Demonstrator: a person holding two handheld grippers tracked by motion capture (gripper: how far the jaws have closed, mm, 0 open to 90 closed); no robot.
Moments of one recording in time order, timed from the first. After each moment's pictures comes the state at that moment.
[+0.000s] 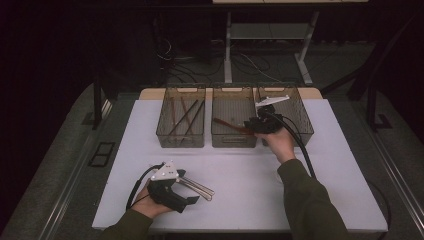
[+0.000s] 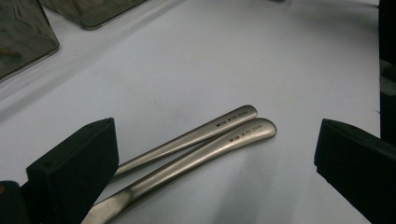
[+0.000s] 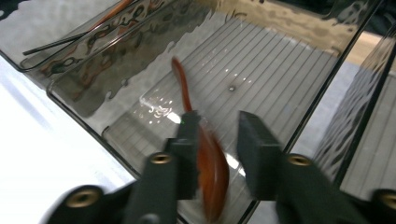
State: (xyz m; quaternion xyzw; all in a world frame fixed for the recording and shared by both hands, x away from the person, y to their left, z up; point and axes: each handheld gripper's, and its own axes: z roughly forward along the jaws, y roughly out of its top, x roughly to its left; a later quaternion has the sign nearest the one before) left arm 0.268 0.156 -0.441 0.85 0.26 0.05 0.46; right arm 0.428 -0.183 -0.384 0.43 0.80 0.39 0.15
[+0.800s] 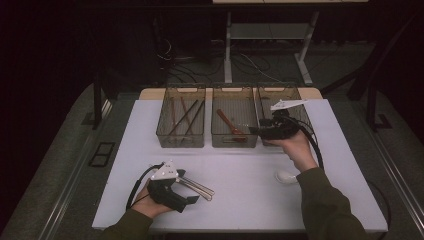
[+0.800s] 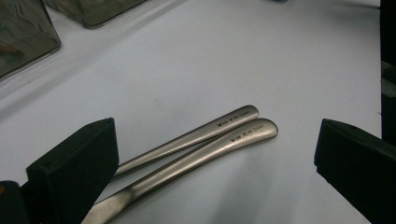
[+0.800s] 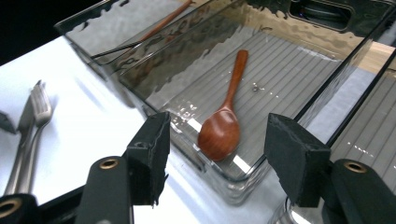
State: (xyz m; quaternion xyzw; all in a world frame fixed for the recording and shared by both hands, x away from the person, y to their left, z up) left arm 0.269 0.158 -0.441 0.85 0.26 0.05 0.46; right arm 0.395 -0.216 -0.366 0.39 0.80 0.44 0.11
